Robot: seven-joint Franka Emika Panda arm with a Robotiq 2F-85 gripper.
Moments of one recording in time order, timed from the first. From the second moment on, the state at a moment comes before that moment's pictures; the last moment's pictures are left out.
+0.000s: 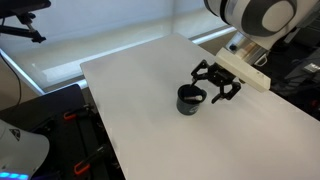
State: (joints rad) arm -0.27 0.71 -0.02 -1.49 0.04 1.77 -0.82
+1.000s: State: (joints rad) arm -0.27 0.75 -0.01 -1.44 0.02 1.78 -0.90
